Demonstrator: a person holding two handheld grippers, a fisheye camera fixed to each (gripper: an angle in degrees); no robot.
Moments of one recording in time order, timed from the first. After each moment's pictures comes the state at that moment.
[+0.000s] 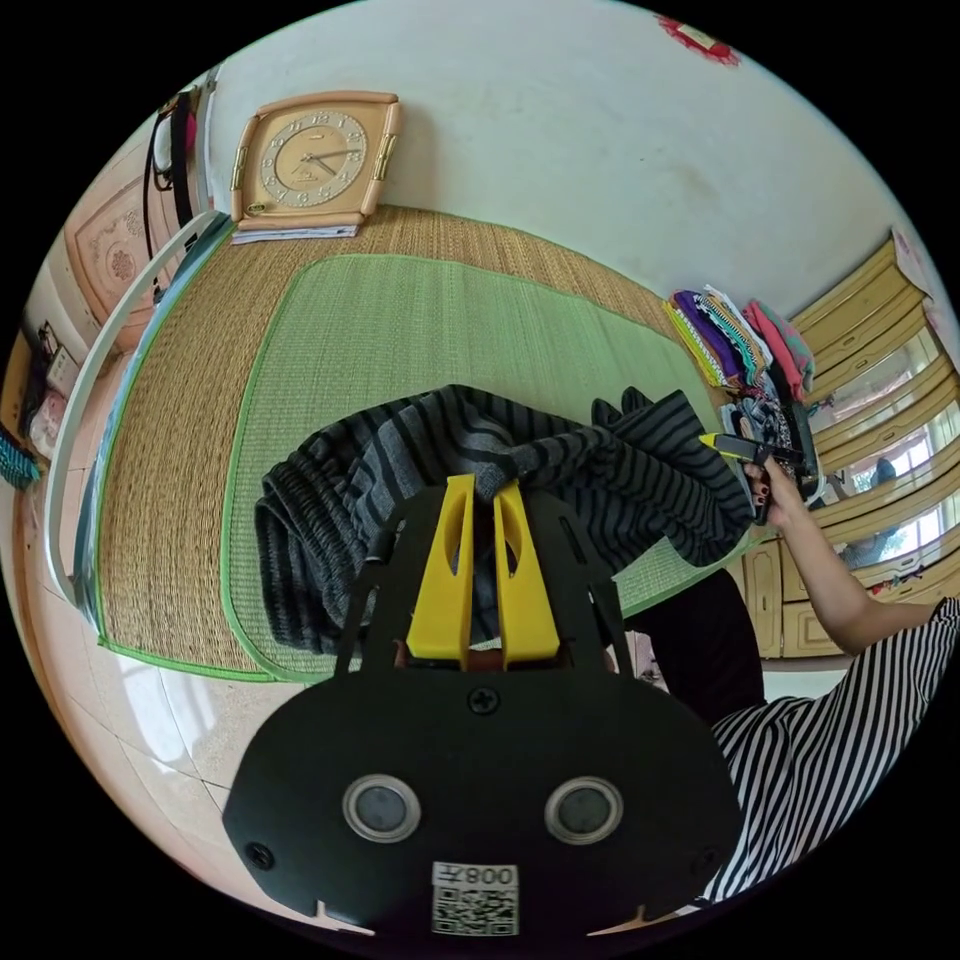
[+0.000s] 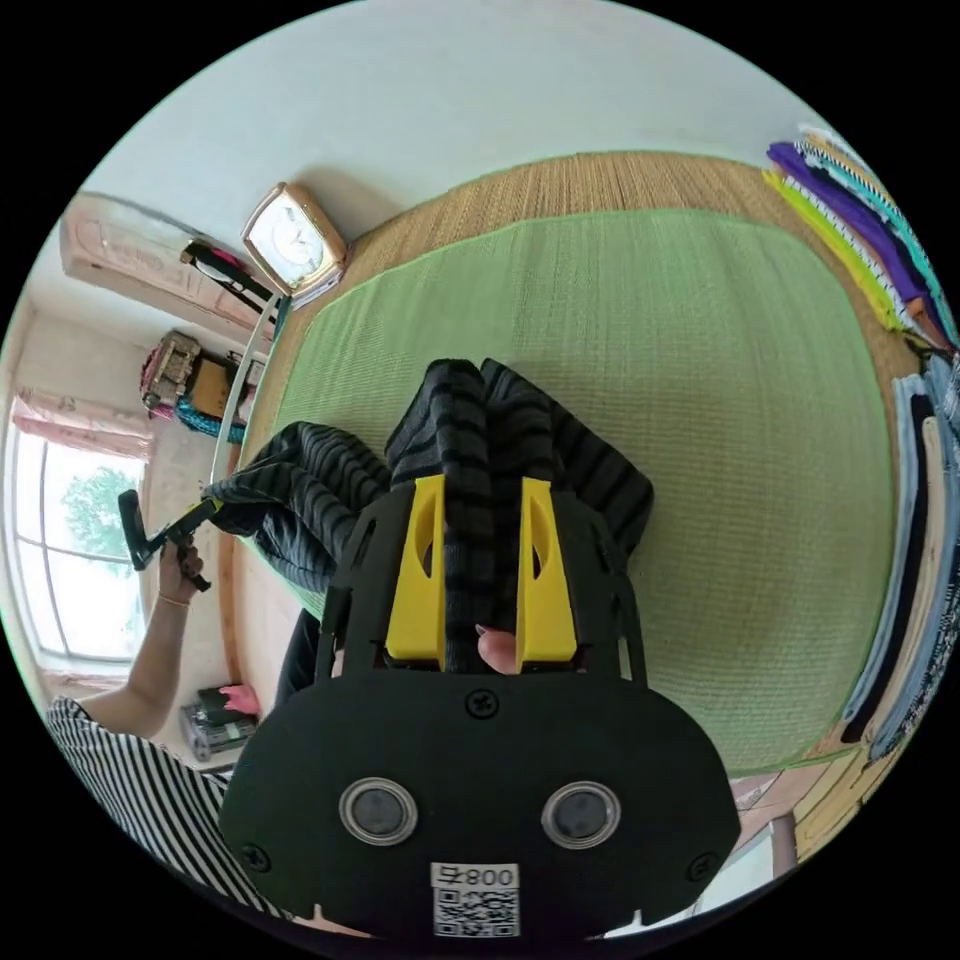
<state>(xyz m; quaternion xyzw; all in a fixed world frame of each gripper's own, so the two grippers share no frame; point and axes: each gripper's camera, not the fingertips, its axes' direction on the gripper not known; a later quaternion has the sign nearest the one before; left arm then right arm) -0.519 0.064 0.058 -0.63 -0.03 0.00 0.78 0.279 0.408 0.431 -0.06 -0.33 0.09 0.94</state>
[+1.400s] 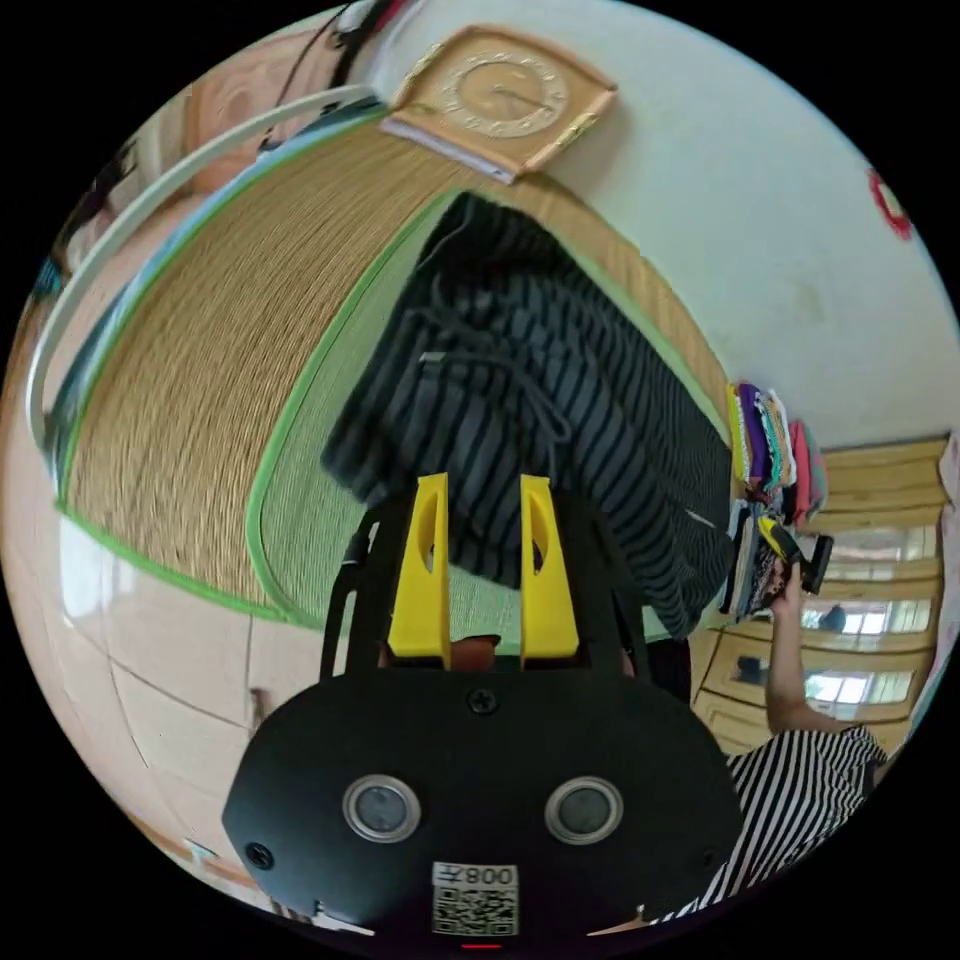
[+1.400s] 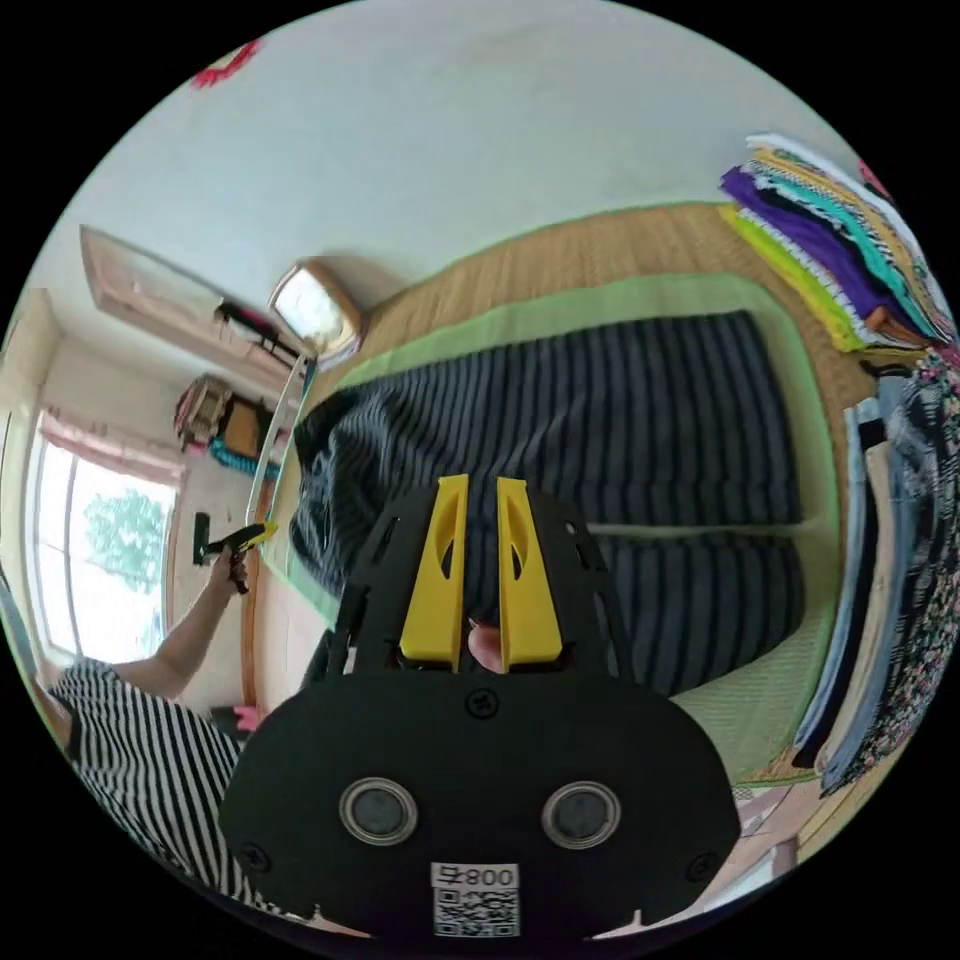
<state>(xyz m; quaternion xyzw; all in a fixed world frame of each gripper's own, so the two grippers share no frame) -0.717 0.068 0.151 -0.63 -0.14 -0.22 0.73 0.389 0.437 0.417 0.00 -0.35 0.08 0.93</state>
